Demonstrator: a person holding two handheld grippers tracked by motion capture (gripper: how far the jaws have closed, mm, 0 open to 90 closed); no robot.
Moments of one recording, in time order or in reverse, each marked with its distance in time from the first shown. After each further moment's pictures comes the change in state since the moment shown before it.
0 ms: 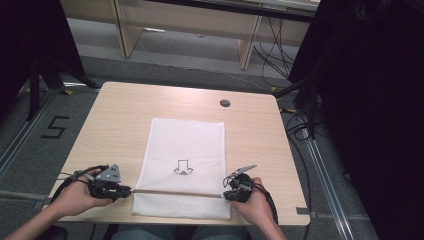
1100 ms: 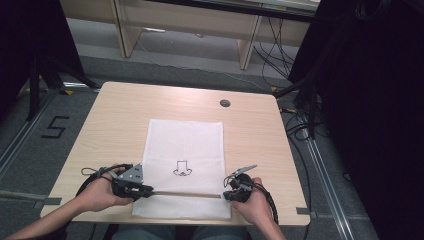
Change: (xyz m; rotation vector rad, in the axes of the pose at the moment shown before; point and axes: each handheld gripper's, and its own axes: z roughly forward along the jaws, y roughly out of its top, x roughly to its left) left arm -0.021 0.045 0.024 -0.049 -0.088 0.108; right arm -0.002 -0.001 0.001 -0.015 0.012 -0.011
